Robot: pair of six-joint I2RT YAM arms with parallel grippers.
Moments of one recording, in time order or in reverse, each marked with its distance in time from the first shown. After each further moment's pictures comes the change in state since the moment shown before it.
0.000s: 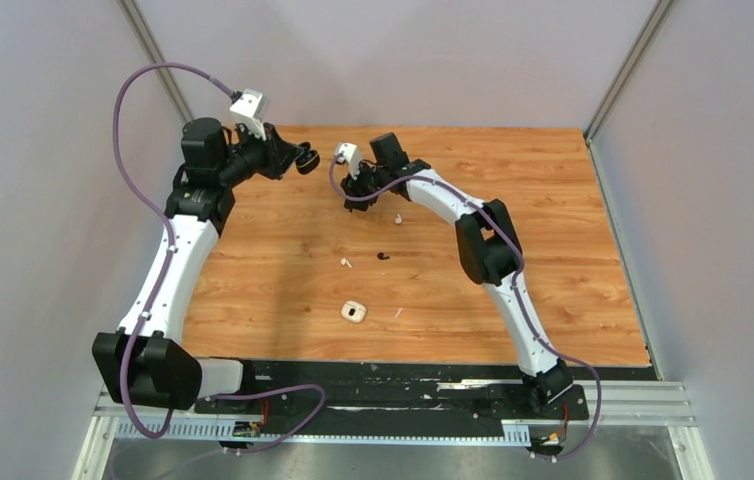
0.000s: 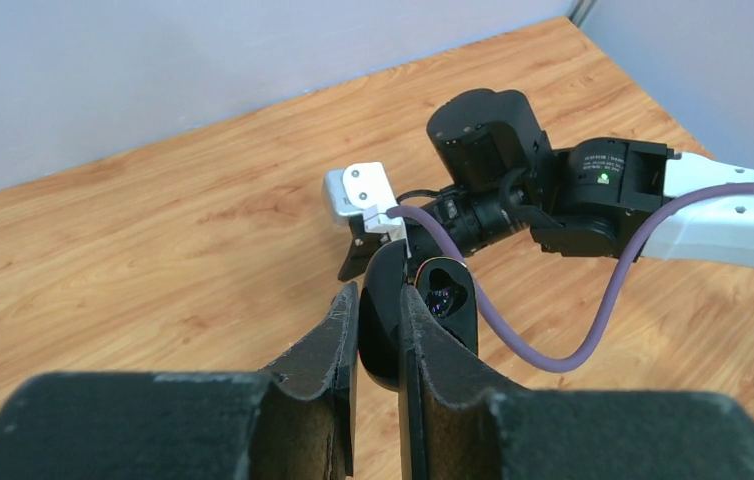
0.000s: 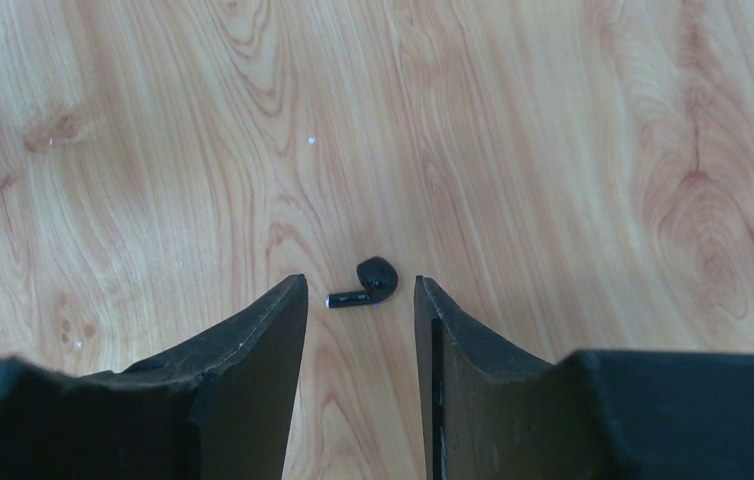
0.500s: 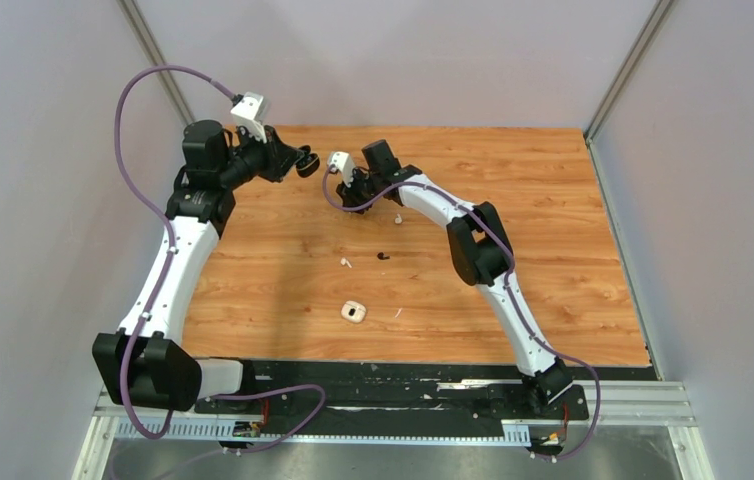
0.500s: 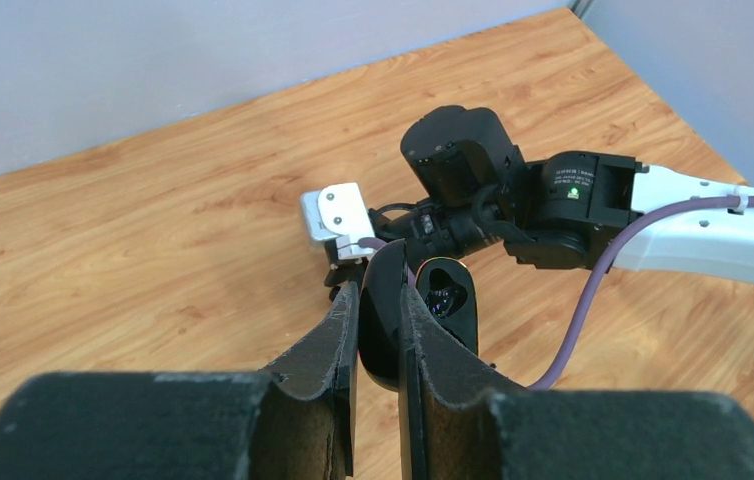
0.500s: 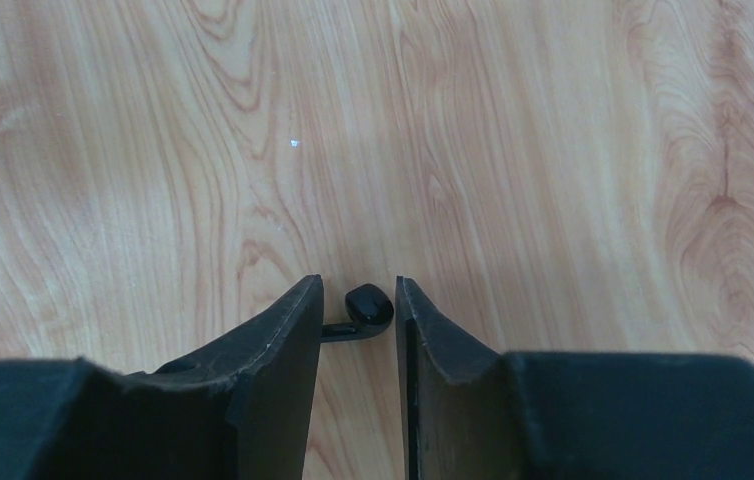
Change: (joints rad) left arm 0.000 -0.007 -0.016 -0.005 -0.001 0.000; right arm 0.028 0.075 0.068 -0.003 0.059 -0.063
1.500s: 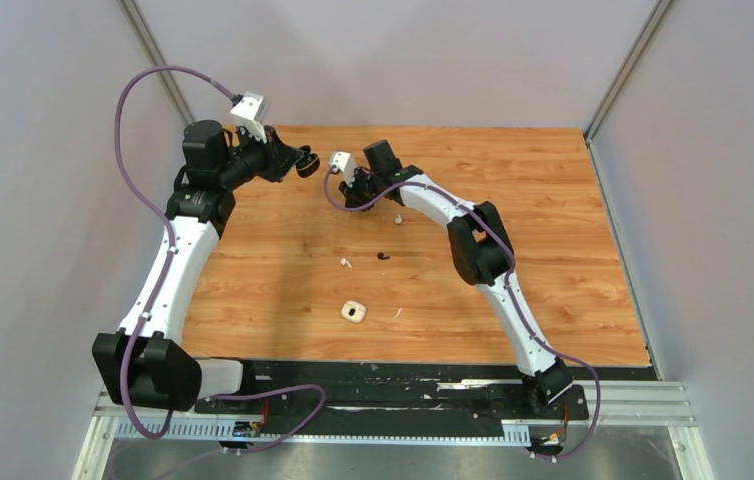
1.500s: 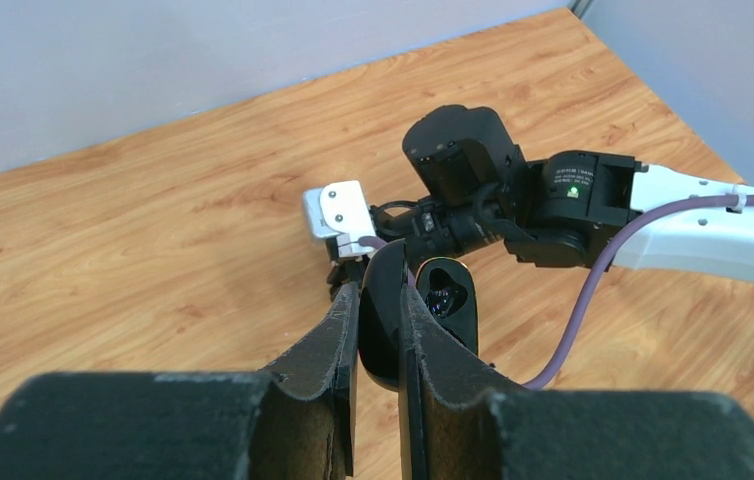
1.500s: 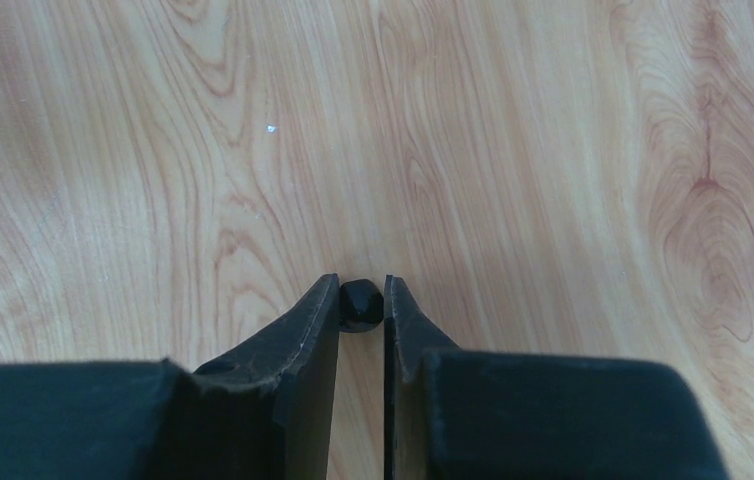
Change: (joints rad) left arm 0.000 0.000 -0.003 0.000 -0.002 -0.004; right arm 0.000 0.004 -0.002 -0.003 0.031 -0.018
